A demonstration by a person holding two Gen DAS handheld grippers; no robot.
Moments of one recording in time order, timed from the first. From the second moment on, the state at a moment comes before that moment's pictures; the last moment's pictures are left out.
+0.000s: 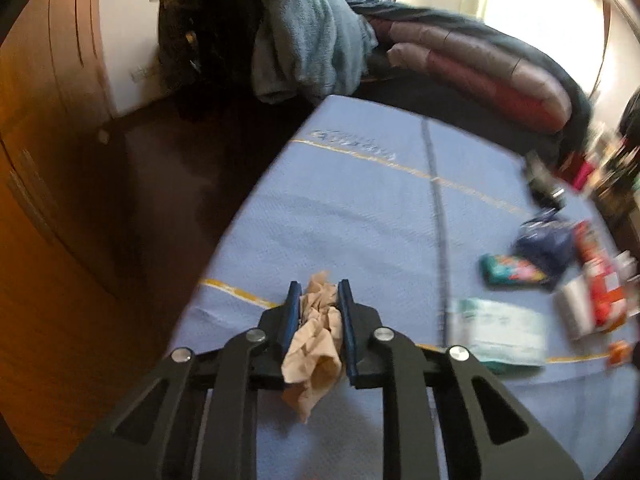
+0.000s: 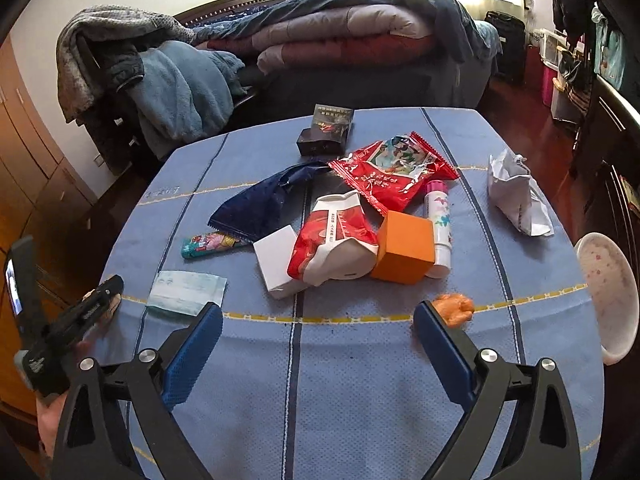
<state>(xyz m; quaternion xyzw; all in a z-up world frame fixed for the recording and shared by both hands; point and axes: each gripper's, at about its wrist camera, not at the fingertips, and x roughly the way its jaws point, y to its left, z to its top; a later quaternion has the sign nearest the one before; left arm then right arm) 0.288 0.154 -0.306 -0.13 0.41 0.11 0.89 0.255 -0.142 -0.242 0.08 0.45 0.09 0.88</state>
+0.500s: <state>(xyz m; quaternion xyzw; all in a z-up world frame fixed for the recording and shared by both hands) 0.258 0.128 -0.277 -0.16 0.37 0.02 0.92 0.284 -0.181 -0.250 0.11 0.44 0.04 0.89</state>
